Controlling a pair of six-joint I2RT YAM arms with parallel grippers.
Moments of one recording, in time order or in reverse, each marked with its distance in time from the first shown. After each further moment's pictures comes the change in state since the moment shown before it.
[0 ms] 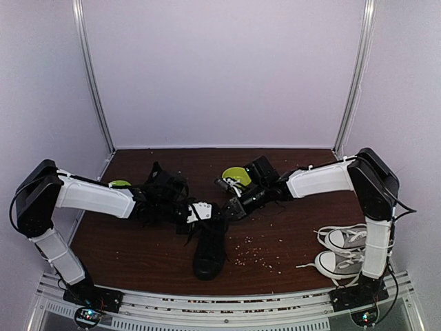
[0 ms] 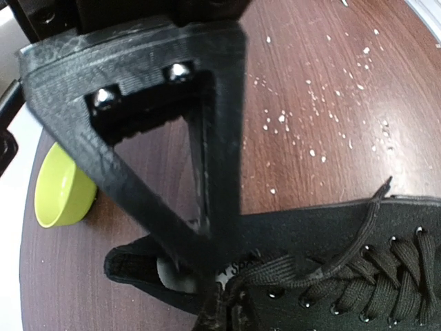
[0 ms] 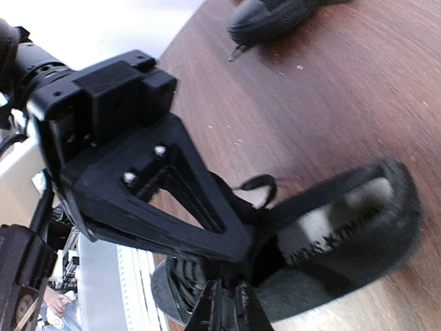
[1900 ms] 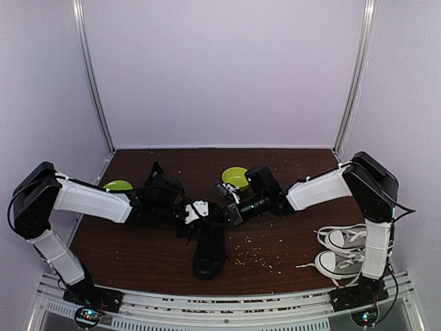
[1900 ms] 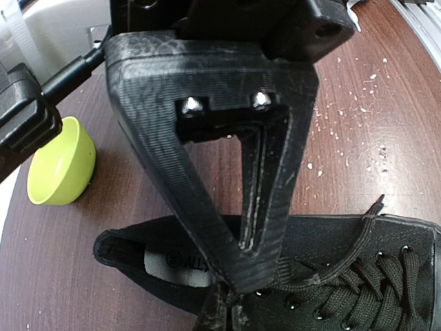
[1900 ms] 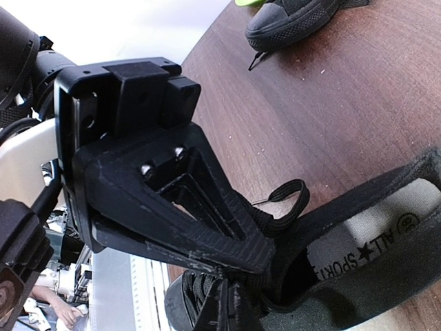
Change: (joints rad) left arm 0.000 -0.026 -0.073 0.101 0.013 -0.163; right arm 0.045 -0.001 -0.138 0.316 -0.002 0.182
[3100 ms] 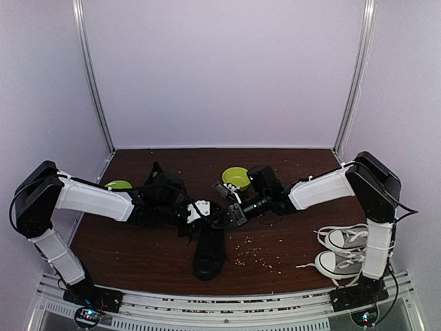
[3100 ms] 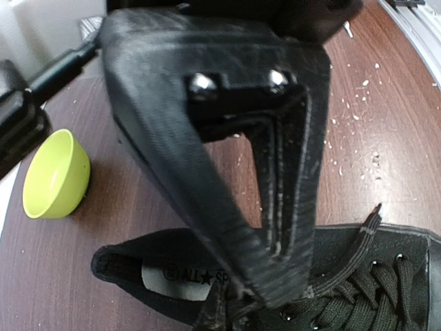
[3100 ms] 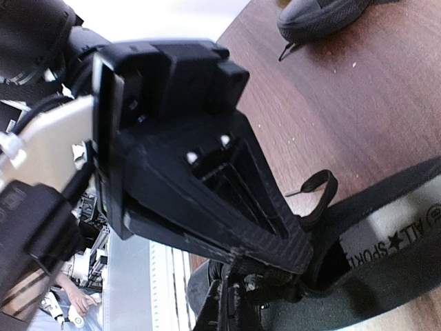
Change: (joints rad) left arm 0.000 0.018 0.028 -0.014 0.035 0.016; right arm -0.012 -0.020 -0.013 0.000 -0.096 -0.006
